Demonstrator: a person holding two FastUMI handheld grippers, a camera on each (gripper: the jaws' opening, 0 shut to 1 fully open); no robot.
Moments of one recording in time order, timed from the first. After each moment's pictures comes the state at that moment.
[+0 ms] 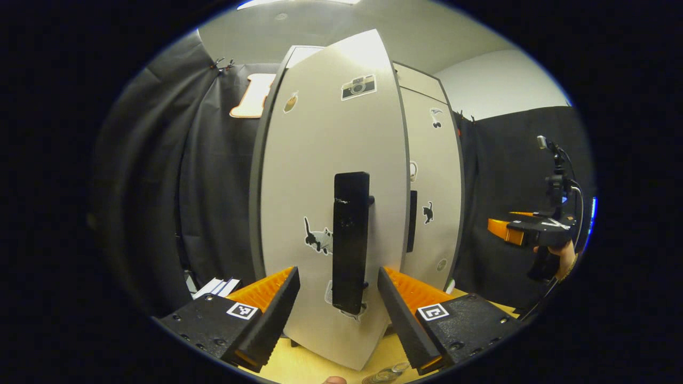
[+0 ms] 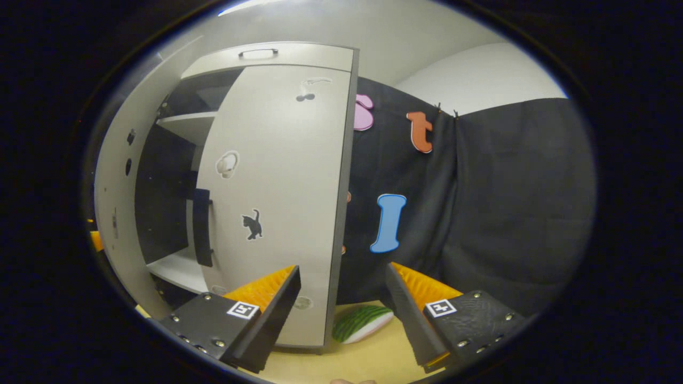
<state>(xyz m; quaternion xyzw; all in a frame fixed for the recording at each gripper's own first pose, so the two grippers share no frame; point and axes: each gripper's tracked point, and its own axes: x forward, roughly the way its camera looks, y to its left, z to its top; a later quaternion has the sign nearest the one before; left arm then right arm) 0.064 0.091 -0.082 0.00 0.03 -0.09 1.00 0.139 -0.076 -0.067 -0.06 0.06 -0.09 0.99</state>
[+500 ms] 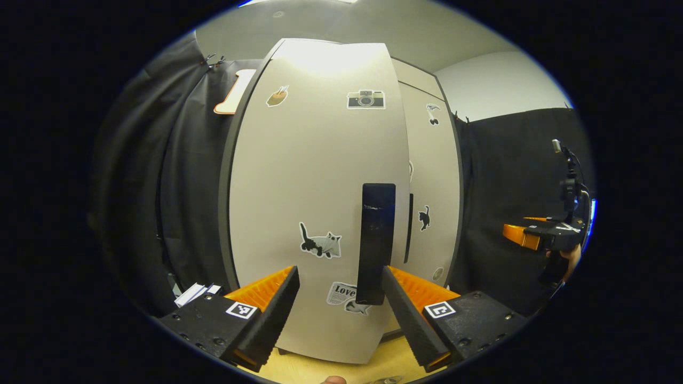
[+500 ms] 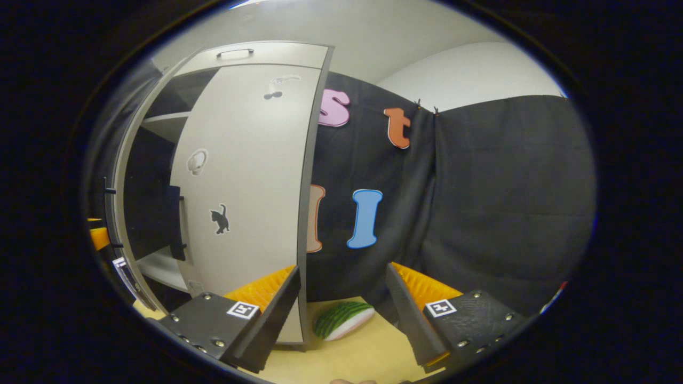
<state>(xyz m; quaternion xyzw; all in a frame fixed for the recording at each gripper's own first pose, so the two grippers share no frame) 0.103 0.070 -0.076 0.00 0.02 -0.10 0.99 0.124 -0.121 -0.068 -0.05 0.07 -0.14 0.99</state>
